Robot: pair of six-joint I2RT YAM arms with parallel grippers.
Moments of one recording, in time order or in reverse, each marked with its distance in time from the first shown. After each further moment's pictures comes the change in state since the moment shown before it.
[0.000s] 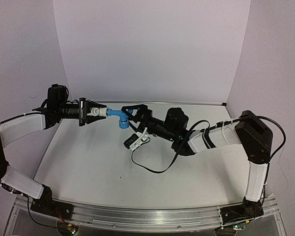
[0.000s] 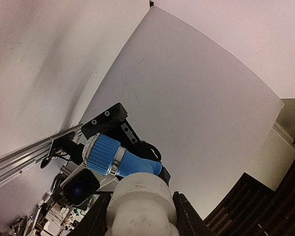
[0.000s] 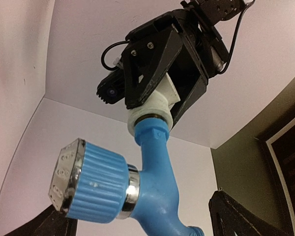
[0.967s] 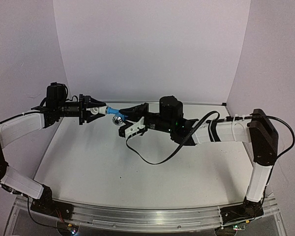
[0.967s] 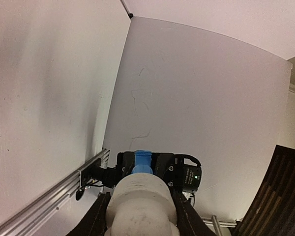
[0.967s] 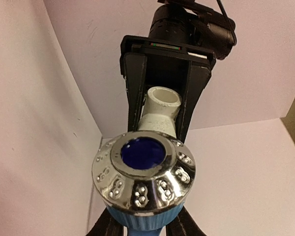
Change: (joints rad) left arm -0.003 -0.010 0.019 -0.019 -0.054 0.302; right arm 0.025 -0.065 0.149 -0.423 -0.024 0.504
